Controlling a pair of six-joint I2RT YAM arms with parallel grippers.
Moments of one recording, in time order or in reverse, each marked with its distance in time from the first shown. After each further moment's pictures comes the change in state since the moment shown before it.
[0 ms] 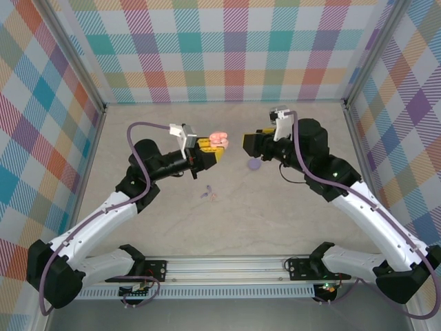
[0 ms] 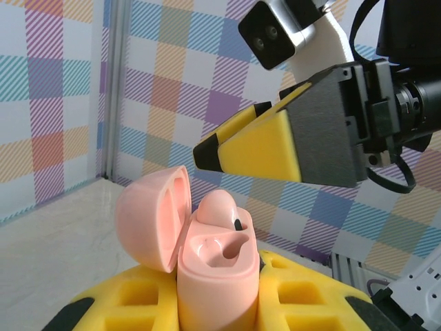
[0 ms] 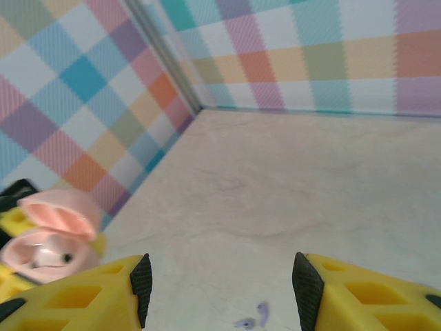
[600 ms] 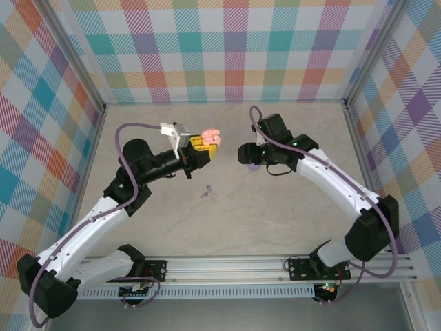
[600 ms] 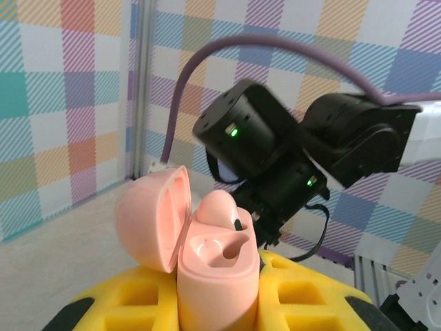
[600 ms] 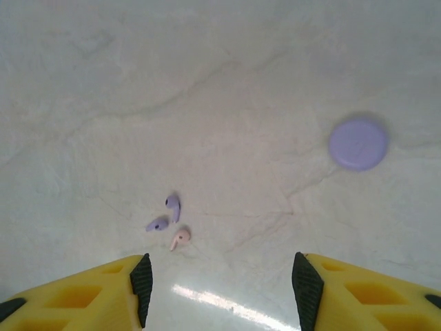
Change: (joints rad) left arm 0.000 -0.086 0.060 -0.170 -0.087 0.061; right arm -0.085 0.390 0.060 -0.276 -0.080 0.074
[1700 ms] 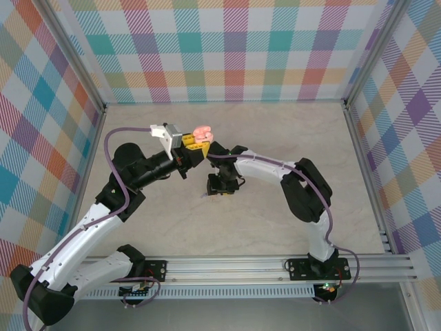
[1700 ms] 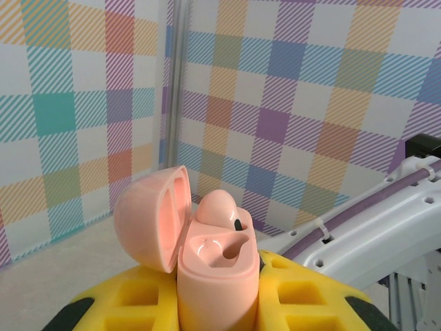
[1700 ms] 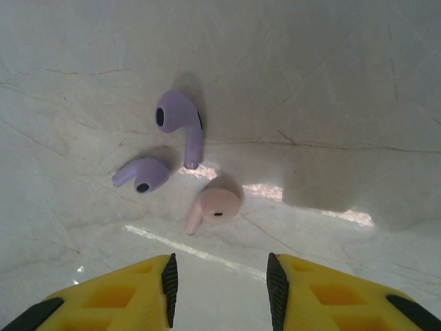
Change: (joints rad) left arm -0.002 -0.066 0.000 -0.047 -0.097 0.029; right arm 0.250 0.555 0.193 -0.072 -0.071 0.187
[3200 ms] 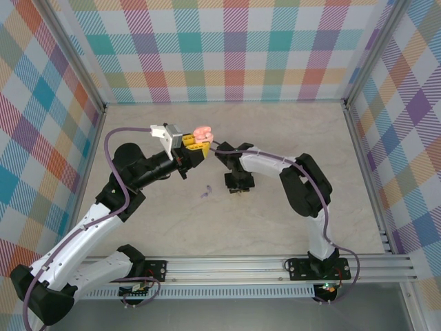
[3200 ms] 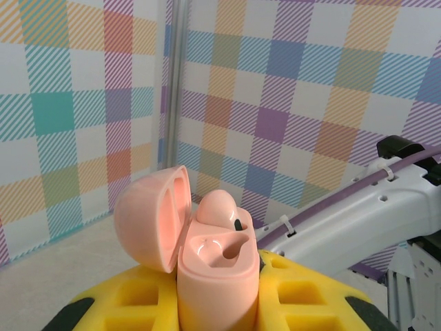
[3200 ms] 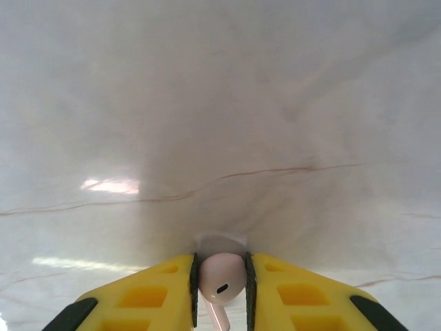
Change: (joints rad) left arm 0.000 0.000 -0.001 0.000 0.003 0.000; right arm -0.100 0.024 -0.046 -0.119 0.232 -0.053
